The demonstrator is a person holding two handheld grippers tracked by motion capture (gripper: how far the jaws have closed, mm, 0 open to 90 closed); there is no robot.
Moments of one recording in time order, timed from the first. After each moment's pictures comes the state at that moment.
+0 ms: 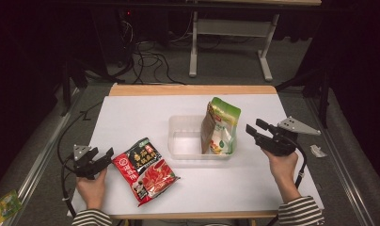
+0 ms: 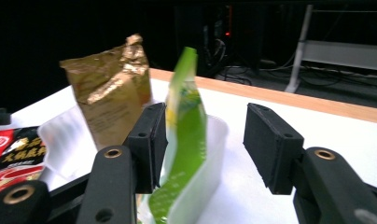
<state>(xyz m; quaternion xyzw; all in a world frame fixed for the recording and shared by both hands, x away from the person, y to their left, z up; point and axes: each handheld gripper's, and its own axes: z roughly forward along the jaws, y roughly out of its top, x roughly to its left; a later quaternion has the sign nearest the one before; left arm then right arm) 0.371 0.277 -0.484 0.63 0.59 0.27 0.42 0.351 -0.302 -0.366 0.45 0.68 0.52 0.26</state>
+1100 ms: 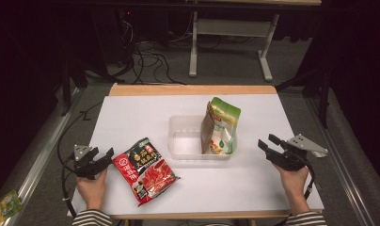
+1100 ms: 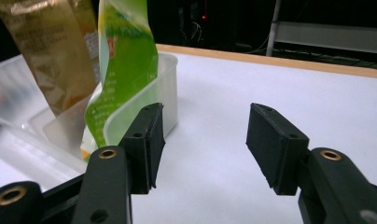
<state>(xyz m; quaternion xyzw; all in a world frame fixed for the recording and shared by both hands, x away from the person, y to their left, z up) 0.370 0.274 -0.484 0.64 0.58 0.28 0.42 0.330 -0.340 -0.419 0.47 0.68 0.49 0.28</state>
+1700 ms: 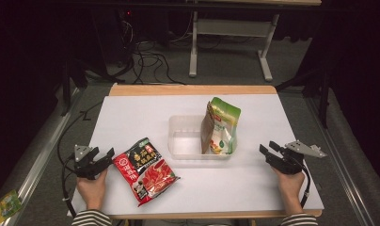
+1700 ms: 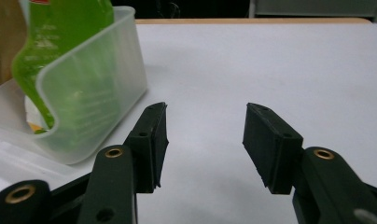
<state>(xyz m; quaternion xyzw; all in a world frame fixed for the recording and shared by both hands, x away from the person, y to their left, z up) 0.371 0.275 -0.484 0.64 0.58 0.27 0.42 0.334 -0.350 -0.456 0.53 0.66 0.46 0.27</state>
